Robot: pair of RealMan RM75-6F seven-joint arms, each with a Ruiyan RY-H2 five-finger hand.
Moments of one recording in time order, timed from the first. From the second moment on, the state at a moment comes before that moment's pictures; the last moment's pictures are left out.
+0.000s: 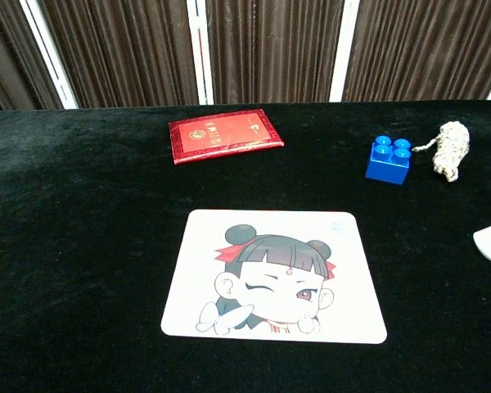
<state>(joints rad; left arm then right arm) -0.06 -1.08 0.00 -1.64 1.53 1.46 0.05 0.22 -1.24 0.14 -1.58 -1.36 1.39 -0.22</state>
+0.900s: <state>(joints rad) -0.06 -1.08 0.01 -1.64 1.53 1.46 0.03 0.22 -1.24 0.14 -1.59 -1.34 1.36 -0.22</state>
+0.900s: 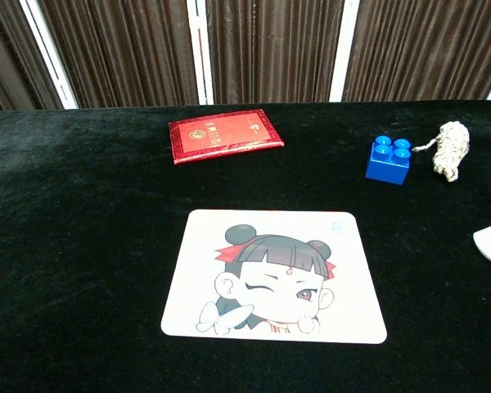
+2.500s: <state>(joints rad) -0.07 -1.08 0.00 -1.65 1.51 1.45 0.03 0.43 -1.34 0.13 -1.57 -0.97 1.00 -0.50</state>
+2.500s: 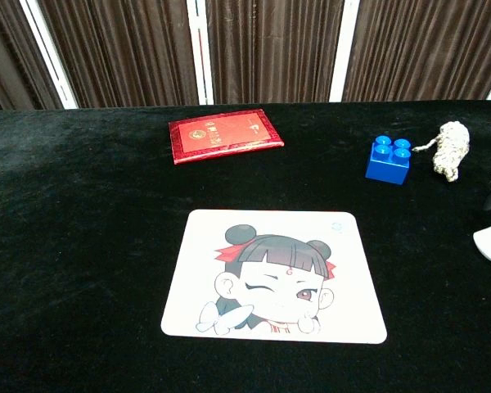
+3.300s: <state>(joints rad) -0.08 -1.08 0.00 -1.65 1.50 1.43 0.03 0.46 -1.44 0.12 -1.43 -0.91 0.99 -0.51</state>
